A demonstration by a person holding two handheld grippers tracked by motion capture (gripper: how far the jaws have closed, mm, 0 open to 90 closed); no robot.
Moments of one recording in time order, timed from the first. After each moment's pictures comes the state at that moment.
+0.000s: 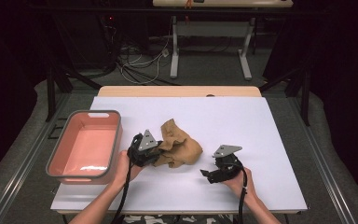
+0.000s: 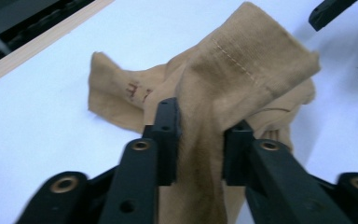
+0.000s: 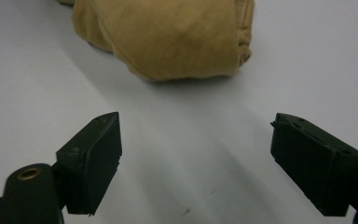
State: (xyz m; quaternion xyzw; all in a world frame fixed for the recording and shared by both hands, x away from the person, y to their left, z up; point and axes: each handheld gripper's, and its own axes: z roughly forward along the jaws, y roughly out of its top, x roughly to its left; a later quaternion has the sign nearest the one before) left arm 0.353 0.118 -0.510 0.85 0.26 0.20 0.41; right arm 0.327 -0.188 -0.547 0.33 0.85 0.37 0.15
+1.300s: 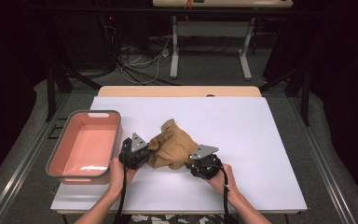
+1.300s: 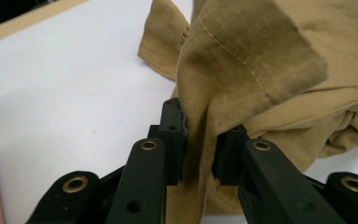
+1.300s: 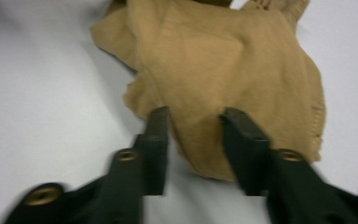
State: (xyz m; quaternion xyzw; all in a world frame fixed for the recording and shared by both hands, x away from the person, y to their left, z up) left arm 0.348 0.140 -0.529 0.82 0.36 0.23 0.37; right arm 0.327 -0.126 -0.538 0.26 0.87 0.38 0.19
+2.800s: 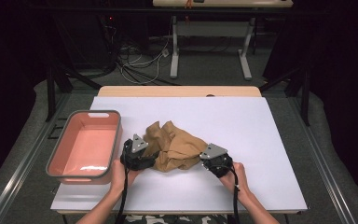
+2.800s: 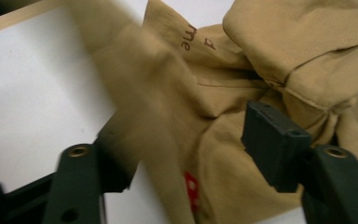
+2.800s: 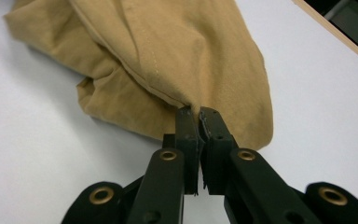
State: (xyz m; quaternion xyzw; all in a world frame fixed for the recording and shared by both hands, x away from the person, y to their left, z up) left arm 0.345 0.137 -0.530 0.81 0.37 0.22 0.39; right arm 0.326 -0.157 -0.532 0.27 0.86 0.33 0.27
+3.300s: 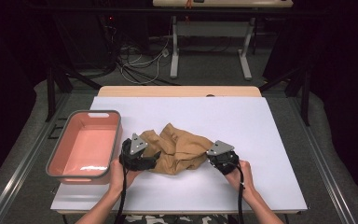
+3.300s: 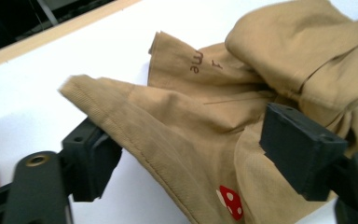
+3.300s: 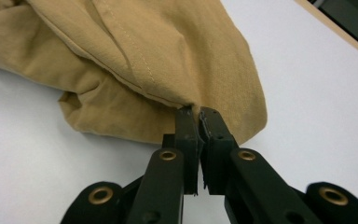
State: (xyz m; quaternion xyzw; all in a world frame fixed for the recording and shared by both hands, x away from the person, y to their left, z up) left arm 0.336 0.136 -0.515 0.81 0.35 0.24 0.40; right arm 0.333 -0.174 -0.532 0.29 0.86 0.32 0.27
